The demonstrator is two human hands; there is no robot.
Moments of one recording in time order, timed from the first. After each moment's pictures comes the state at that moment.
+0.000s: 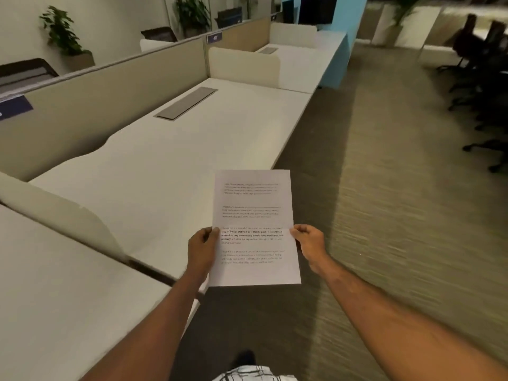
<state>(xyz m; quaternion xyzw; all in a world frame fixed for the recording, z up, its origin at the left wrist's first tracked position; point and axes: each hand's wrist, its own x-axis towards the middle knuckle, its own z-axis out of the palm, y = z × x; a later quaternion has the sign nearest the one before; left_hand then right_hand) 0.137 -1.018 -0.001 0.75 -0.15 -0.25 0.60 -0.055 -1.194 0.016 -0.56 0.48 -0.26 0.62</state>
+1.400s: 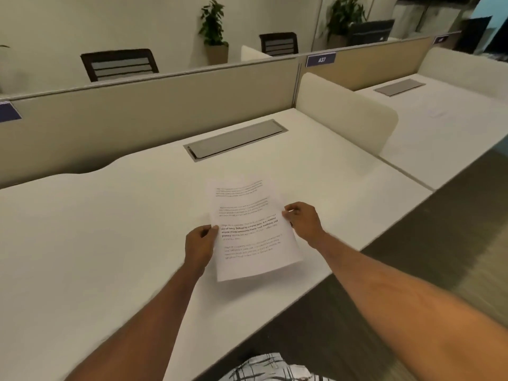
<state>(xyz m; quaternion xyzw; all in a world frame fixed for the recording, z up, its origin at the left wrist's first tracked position) 0.433 -1.470 -0.001 0.76 0.09 -0.07 0.64 0.409 -1.742 0.036 -0.79 0.22 -0.05 0.57</state>
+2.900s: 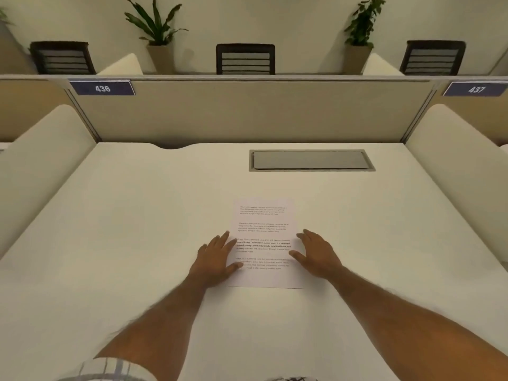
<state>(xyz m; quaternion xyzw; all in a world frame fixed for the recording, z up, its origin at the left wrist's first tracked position) 0.474 -1.525 -0.029 0.98 0.03 -0.11 0.13 0.577 -1.820 -0.024 -0.96 -0.19 0.14 0.15</state>
